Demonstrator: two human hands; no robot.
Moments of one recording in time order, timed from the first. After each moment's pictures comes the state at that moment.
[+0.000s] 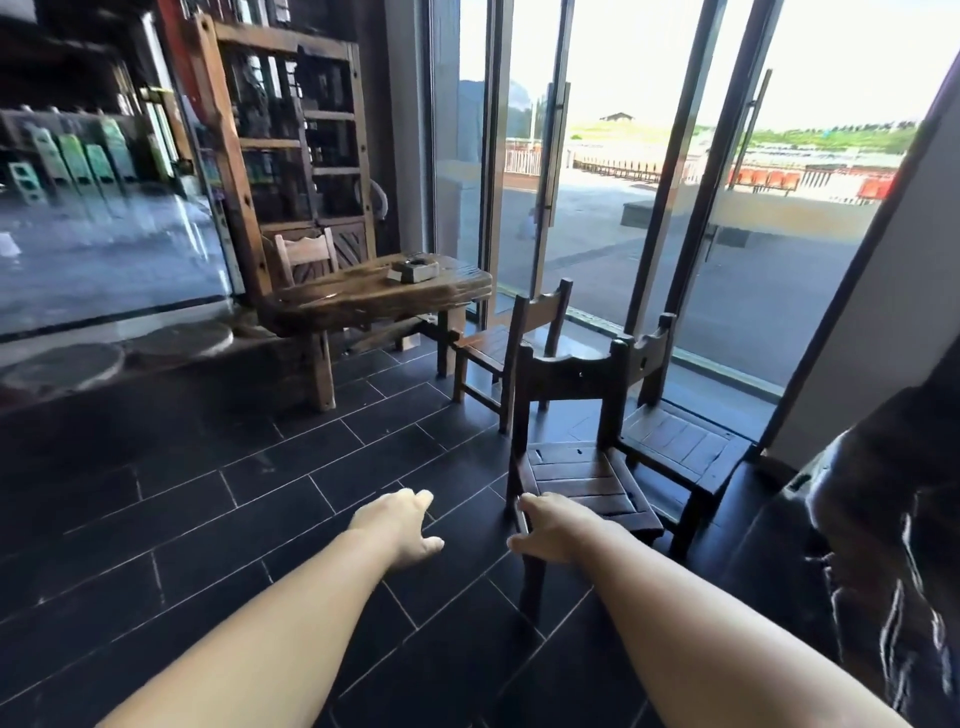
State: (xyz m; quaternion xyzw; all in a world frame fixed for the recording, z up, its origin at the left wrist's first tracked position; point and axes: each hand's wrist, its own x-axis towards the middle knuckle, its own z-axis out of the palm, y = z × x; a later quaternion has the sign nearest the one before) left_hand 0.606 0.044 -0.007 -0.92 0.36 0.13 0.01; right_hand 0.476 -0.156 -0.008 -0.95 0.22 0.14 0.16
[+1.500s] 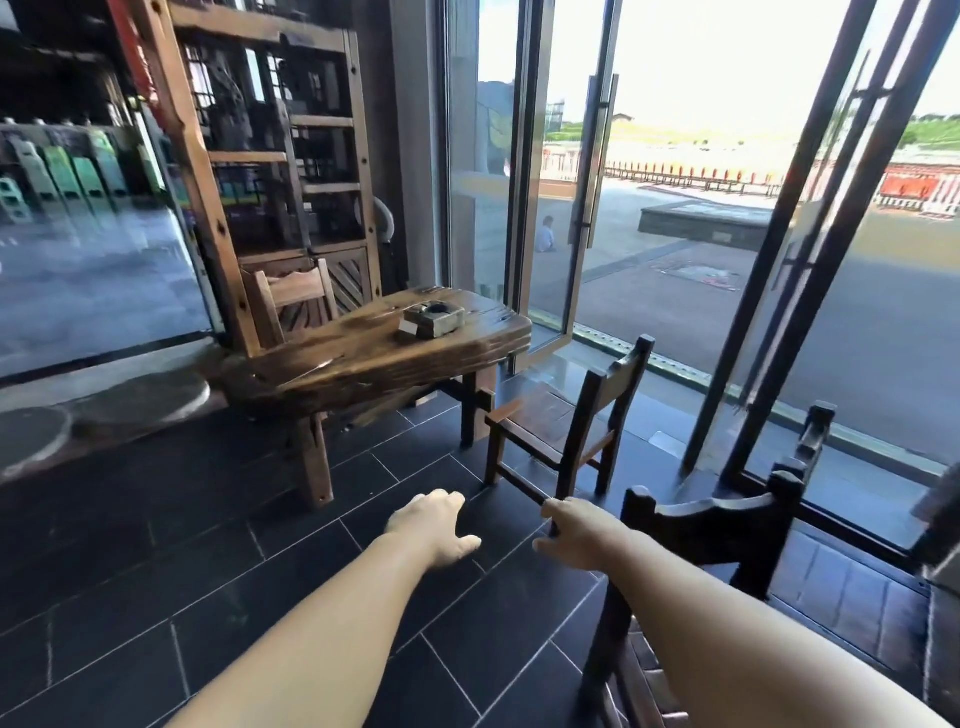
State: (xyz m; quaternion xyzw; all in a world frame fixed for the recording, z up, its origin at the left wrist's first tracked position) left_hand 1.203 -0.228 0.007 -0.92 0.37 0.14 -0.04; right_hand 1.077 -0.415 -0.005 -0.96 0.22 0.10 0.14
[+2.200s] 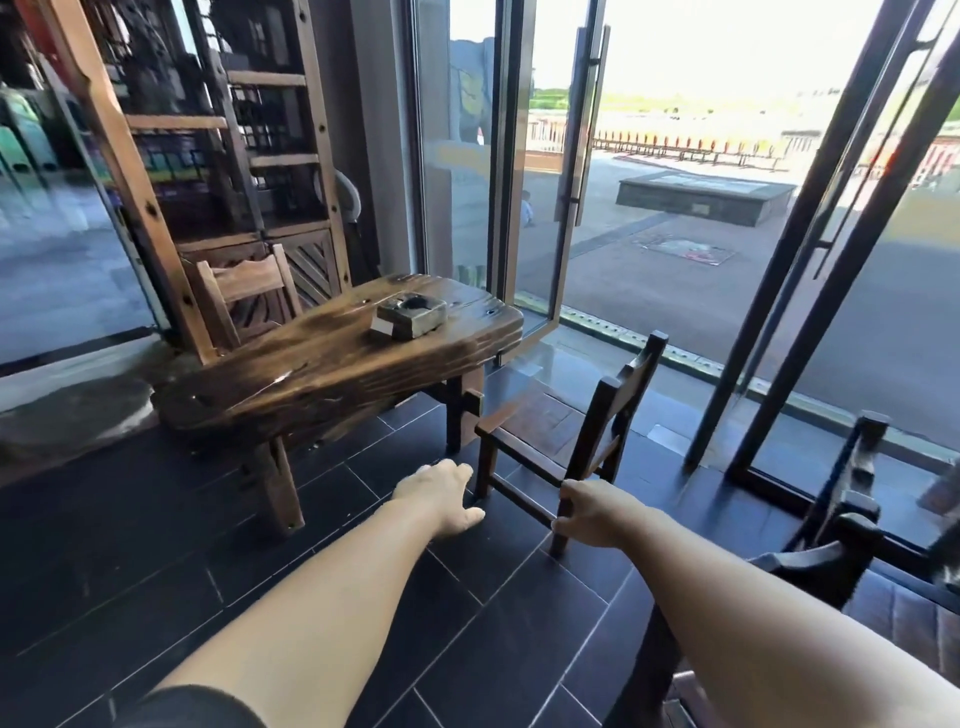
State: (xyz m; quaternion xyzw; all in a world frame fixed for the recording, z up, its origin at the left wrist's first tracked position) left_hand 1.403 -0.368 -0.007 -0.89 0.42 0.14 0.00; right_hand 1.248 -0.551 -0.026 -0.94 0.27 0.12 0.15
